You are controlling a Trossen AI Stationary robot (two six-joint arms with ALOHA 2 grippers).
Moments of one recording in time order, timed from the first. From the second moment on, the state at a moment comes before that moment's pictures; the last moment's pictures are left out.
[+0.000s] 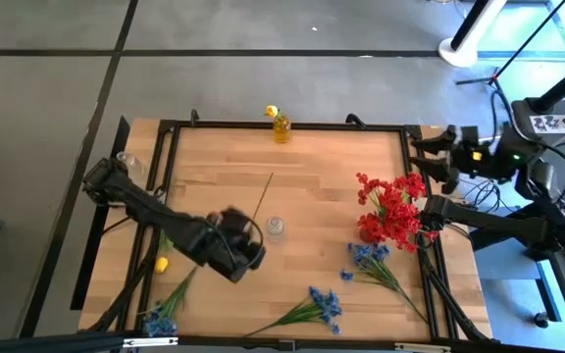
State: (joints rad) left arm -0.50 1.64 1.46 -1.08 -0.68 -1.42; right arm -0.45 0.47 1.08 -0.71 -0.23 0.28
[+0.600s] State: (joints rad) left arm -0.05 1.64 1.72 -0.44 -1.03 0.83; right arm -0.45 0.88 1.08 -0.18 -0.54 0.99
